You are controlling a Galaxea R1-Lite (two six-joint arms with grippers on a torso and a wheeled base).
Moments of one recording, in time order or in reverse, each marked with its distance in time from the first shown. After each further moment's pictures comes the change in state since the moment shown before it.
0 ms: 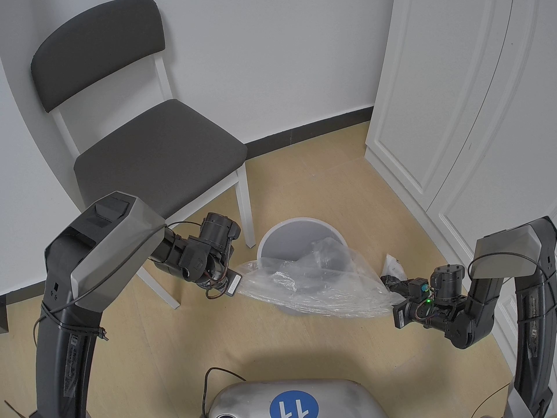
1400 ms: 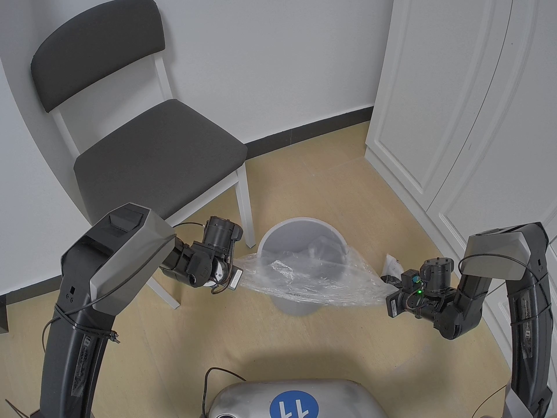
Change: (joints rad) left arm 0.008 0.093 -0.064 -0.138 0.093 -0.002; right arm 0.003 0.067 -0.182 0.083 -0.061 -0.002
